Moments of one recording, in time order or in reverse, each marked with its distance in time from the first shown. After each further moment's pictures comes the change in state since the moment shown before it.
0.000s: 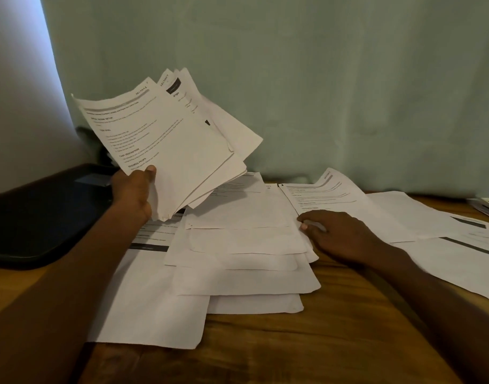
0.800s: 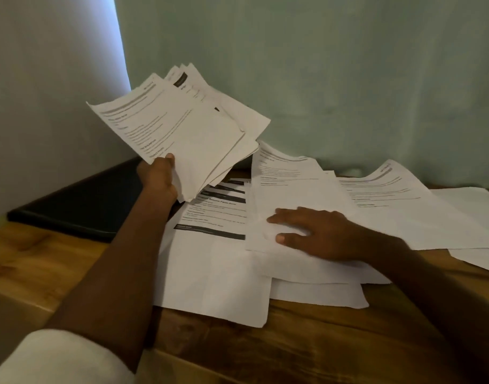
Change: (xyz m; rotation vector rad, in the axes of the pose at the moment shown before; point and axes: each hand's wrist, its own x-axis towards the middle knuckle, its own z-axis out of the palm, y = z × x) left_hand 0.013 0.026 -0.047 -0.121 0.155 -0.044; right_hand 0.013 -0.113 0.029 0.003 -0.329 -0.392
